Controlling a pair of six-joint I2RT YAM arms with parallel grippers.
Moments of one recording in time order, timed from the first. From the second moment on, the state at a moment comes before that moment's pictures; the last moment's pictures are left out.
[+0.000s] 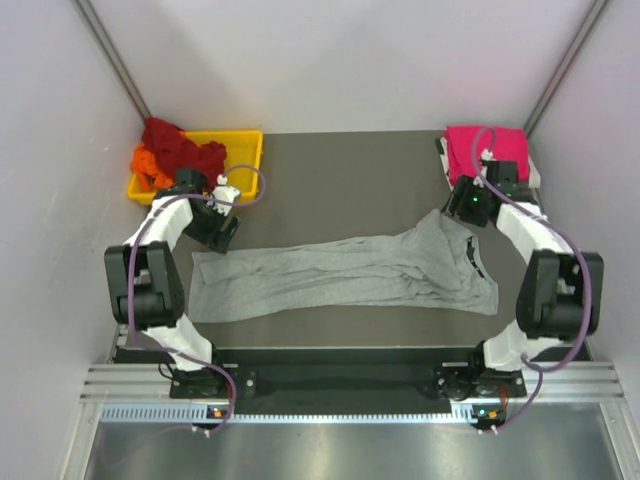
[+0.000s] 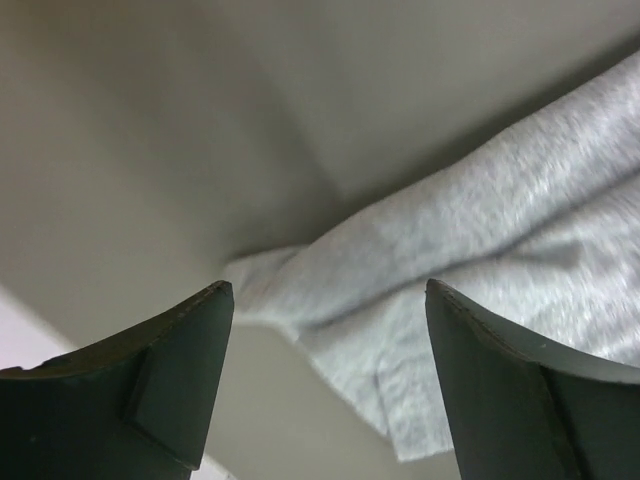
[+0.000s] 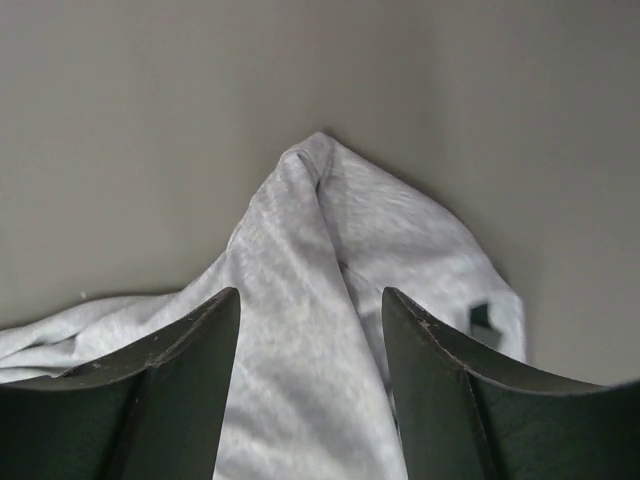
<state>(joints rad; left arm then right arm) 0.11 1.64 1.22 -0.77 0.13 0.60 -0.07 1.52 1.06 -0.36 -0.19 0.30</state>
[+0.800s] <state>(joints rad) 0.08 1.67 1.04 -0.65 0.09 0.57 -0.10 1.75 1.02 -0.15 -0.16 0.45</state>
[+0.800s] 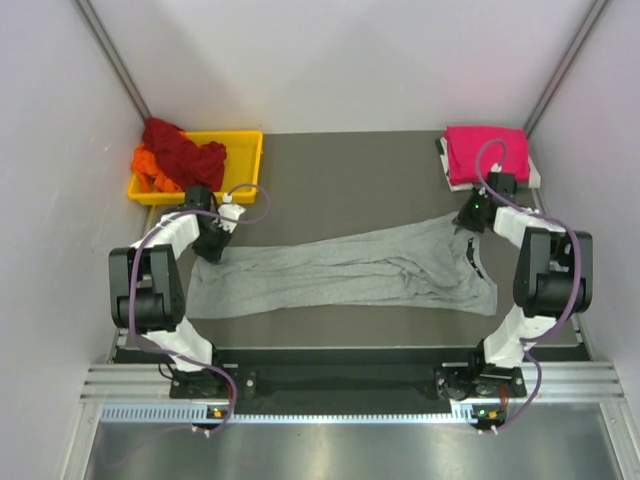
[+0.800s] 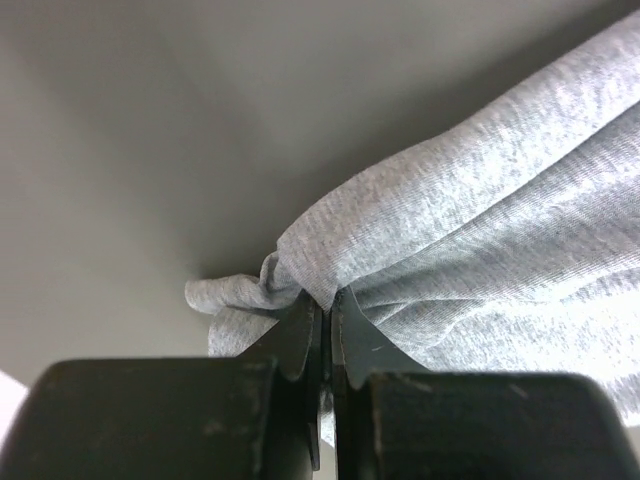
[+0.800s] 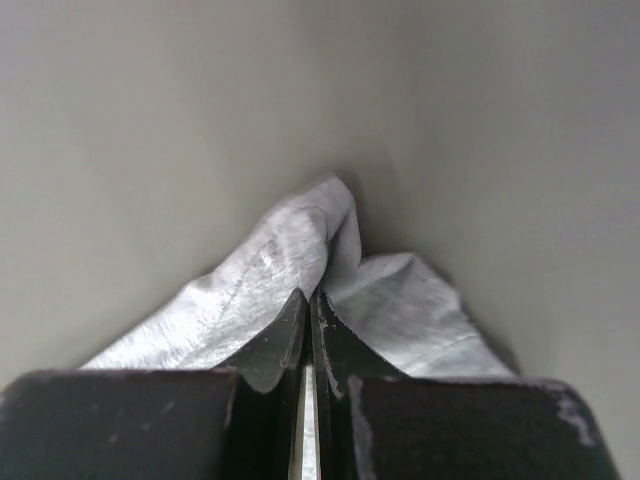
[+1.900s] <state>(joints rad) 0.08 1.59 1.17 -0.65 0.12 0.58 -0.20 1.39 0.87 -0.38 -0.03 0.38</state>
